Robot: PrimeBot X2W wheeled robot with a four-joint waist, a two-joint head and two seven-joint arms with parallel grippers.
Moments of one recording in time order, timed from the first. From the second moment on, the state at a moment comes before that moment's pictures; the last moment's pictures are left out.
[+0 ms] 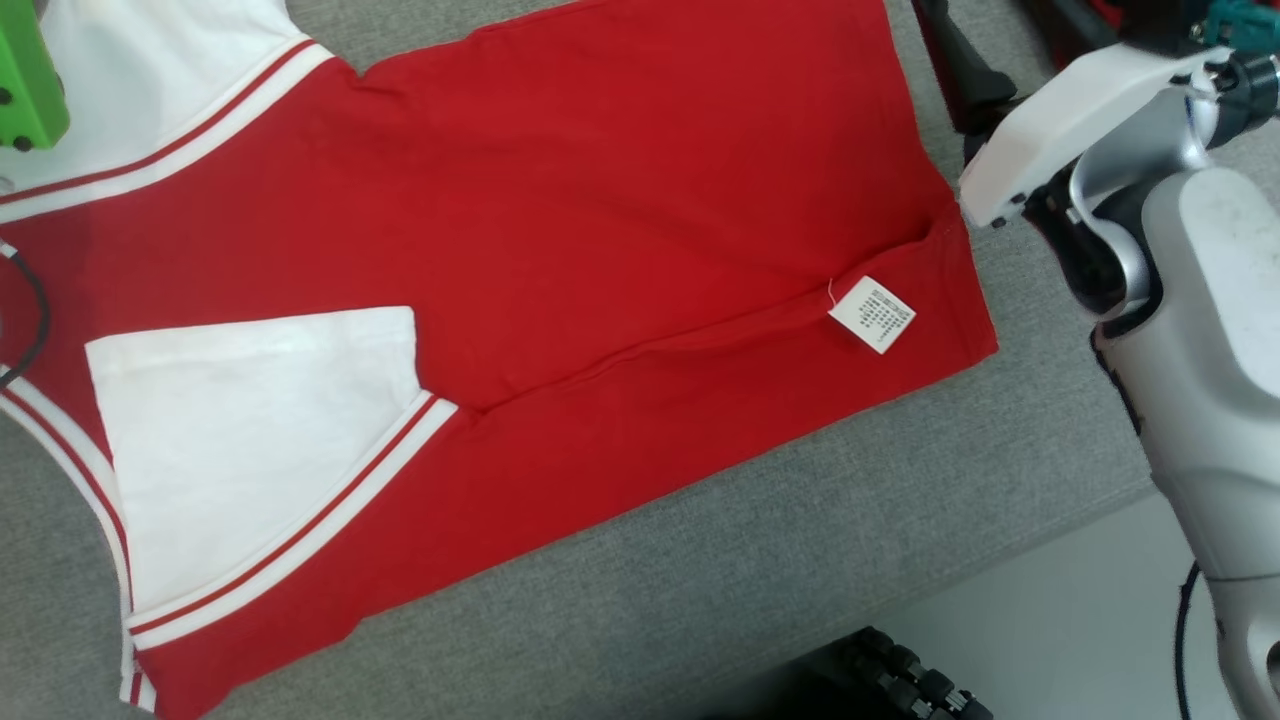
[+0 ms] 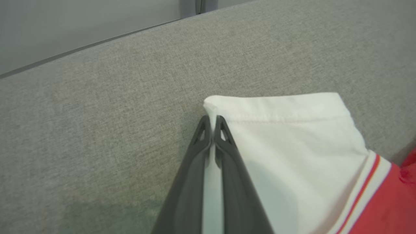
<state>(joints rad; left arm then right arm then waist) -1.09 0.57 -0.37 0.46 -0.68 -0.09 0.70 -0.84 -0.28 0.28 0.32 0.44 0.13 0.14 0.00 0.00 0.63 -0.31</state>
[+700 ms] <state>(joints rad) -1.12 0.47 -0.42 0.33 -0.75 -0.12 0.60 -1.13 -0.42 0.51 0.66 0.48 0.13 0.38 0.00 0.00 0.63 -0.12</state>
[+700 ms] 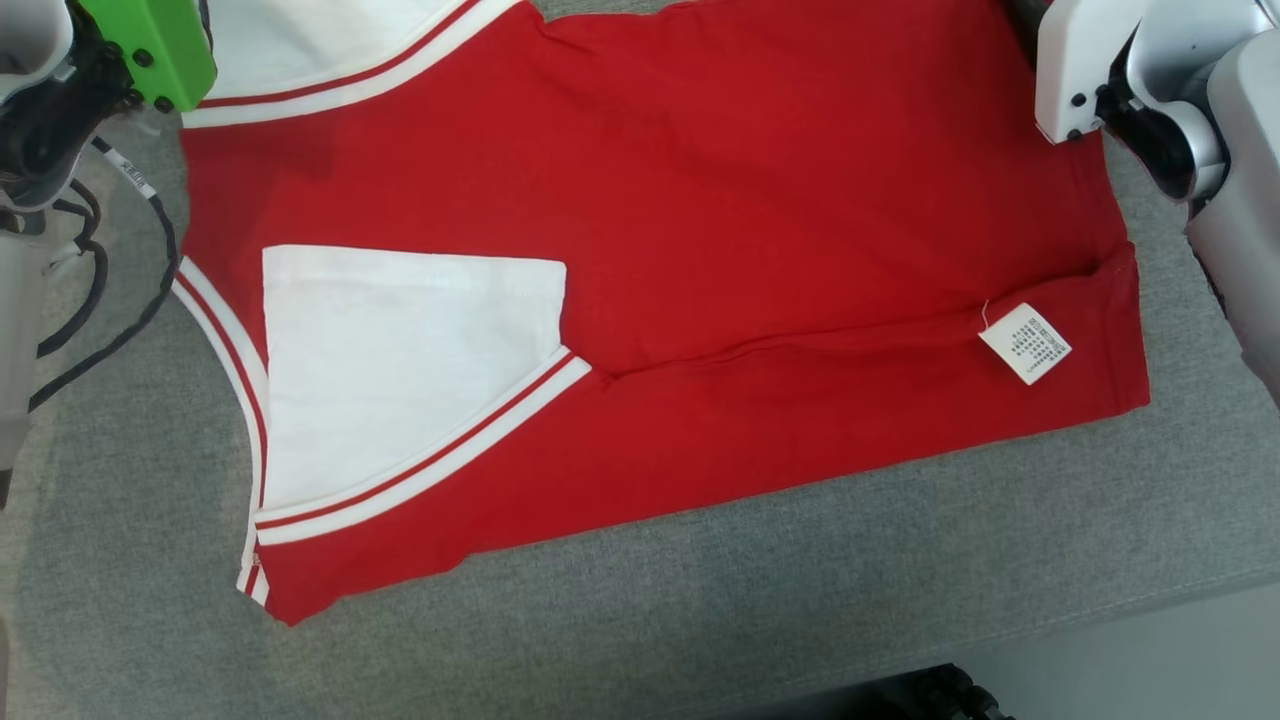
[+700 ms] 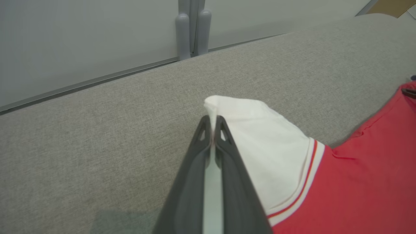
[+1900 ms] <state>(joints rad) -0.58 0.54 -0.41 0.00 -0.93 -0.10 0.30 -0.78 -0.51 0.53 0.56 0.61 0.13 -0.01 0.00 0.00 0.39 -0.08</state>
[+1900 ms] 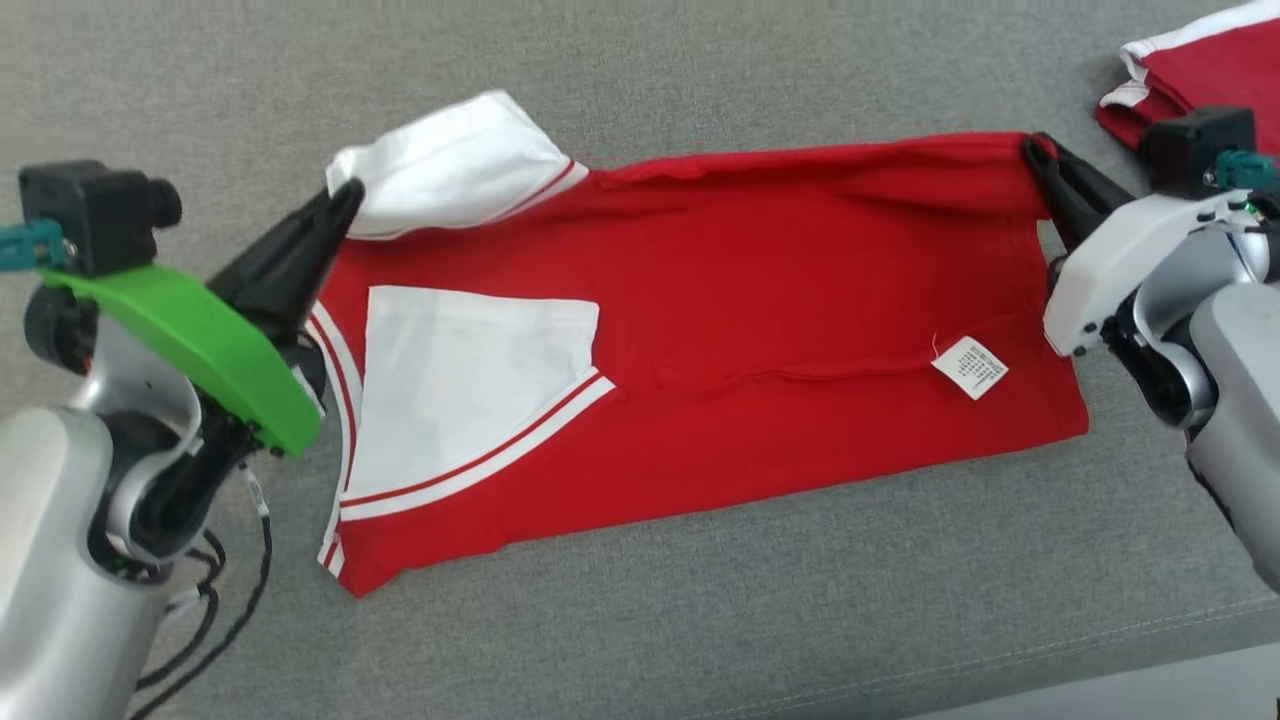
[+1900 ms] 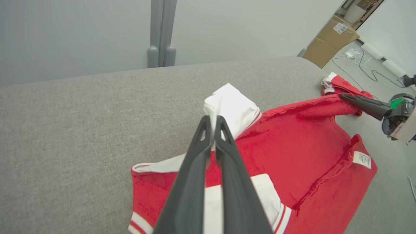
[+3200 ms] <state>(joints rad) -0.14 0.35 -0.40 0.10 -1.00 -0.07 -0.11 -0.23 -0.37 0.13 0.32 0.48 0.13 -0.01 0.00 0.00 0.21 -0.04</state>
